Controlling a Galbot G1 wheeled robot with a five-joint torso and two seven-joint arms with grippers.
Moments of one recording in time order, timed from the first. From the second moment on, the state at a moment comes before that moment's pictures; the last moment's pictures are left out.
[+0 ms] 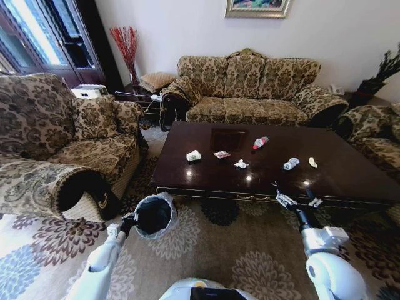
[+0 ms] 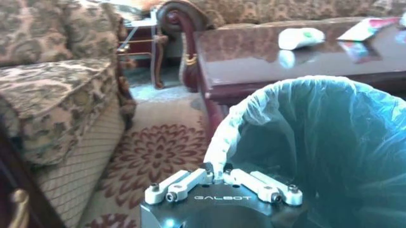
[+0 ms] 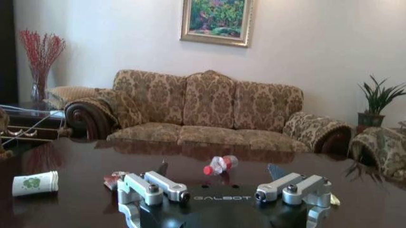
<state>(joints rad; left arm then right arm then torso) 1.45 -1.24 -0.77 -1.60 -0.21 0.00 0.33 -1.62 1.34 0.86 2.22 0.29 -0.14 0.00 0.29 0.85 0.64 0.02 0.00</state>
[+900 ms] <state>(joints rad) 1.84 -1.03 -1.13 -2.10 -0.41 0.24 0.42 -1.59 1.33 0.86 2.18 0.31 -0.14 -0.02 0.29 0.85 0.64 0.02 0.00</state>
